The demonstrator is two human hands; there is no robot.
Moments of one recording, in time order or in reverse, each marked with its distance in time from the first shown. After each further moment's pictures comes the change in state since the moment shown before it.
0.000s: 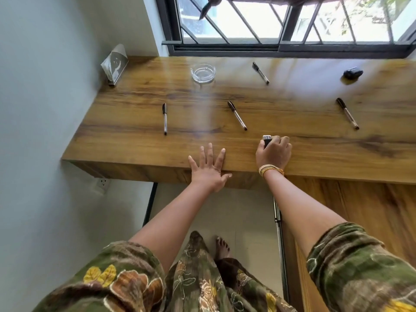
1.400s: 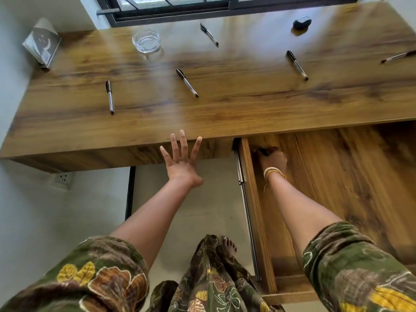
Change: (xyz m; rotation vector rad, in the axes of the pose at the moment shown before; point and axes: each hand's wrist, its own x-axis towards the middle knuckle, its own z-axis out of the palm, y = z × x) left_hand -0.036 0.063 0.053 0.259 0.068 -0.055; right_hand -0.041 0.187 -0.016 0.237 -0.296 0.454
